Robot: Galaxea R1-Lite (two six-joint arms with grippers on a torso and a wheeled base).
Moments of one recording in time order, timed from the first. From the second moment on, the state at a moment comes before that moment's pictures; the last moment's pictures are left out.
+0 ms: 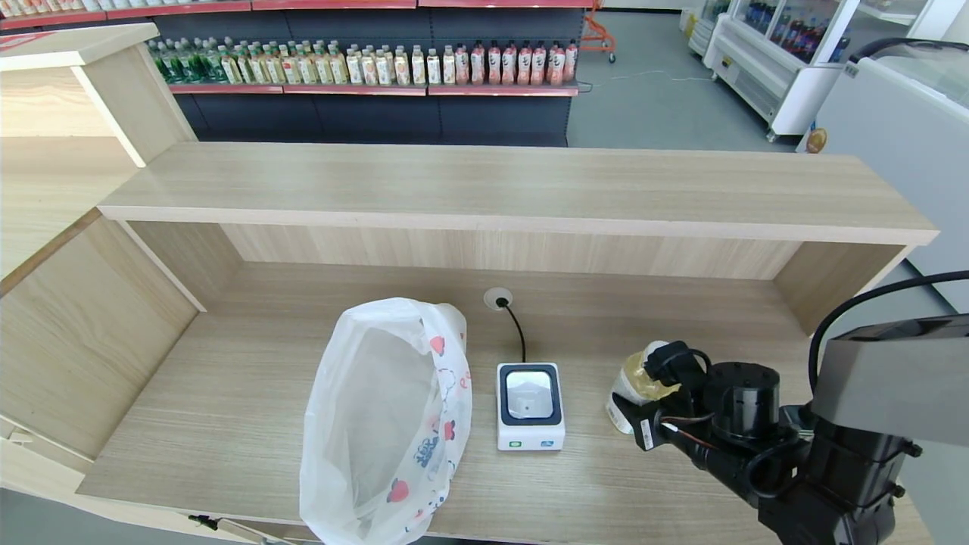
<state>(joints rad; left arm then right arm) 0.00 0.00 0.00 0.00 0.02 0.00 0.39 2.19 -0.42 -1.46 -0.13 -0.16</state>
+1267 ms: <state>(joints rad) 0.00 0.00 0.00 0.00 0.02 0.00 0.27 1.53 -0.43 -0.72 0.83 0.15</state>
